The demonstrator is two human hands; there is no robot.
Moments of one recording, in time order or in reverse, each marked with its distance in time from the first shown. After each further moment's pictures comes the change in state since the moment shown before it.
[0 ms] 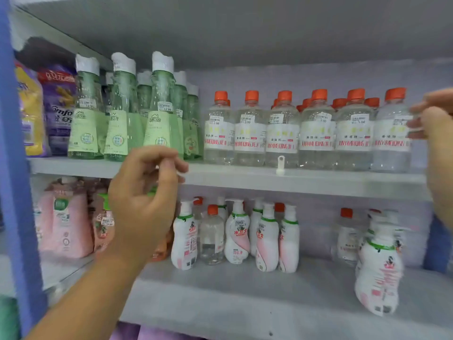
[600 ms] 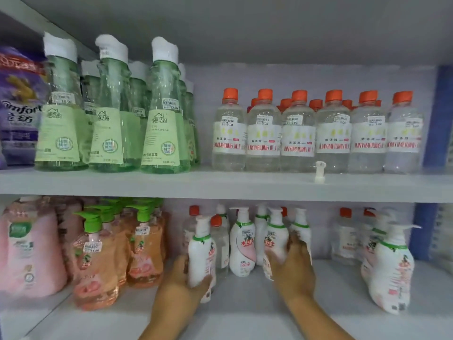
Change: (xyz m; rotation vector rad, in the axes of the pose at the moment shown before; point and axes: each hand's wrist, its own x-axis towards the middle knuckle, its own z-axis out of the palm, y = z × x) left_hand -0.174 -0.147 -0.011 0.284 -0.564 -1.009; right_hand -0.247 0.119 0.197 -0.684 -0.341 0.541
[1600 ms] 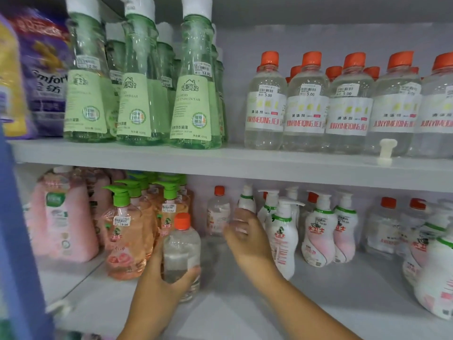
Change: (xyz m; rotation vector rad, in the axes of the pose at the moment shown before) left_hand -0.025 -0.040 -0.066 -0.247 0.121 0.033; right_hand -0.049 -0.132 0.051 0.761 -0.402 -0.058
